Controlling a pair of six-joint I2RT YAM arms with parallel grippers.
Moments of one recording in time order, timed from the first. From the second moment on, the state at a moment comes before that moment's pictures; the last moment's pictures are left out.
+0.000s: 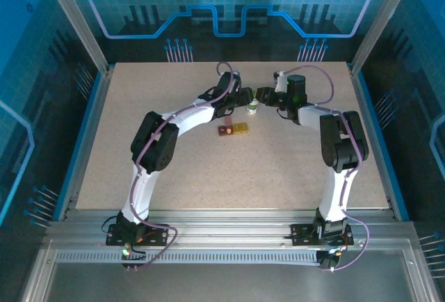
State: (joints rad) left arm -0.55 2.22 1.71 -0.11 0.01 -0.69; right arm 0.16 2.01 1.21 0.32 -0.52 0.42
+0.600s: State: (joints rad) left arm -0.55 2.22 1.68 -0.04 0.02 -0.69; right arm 0.20 1.98 1.16 0.36 -0.41 0.40
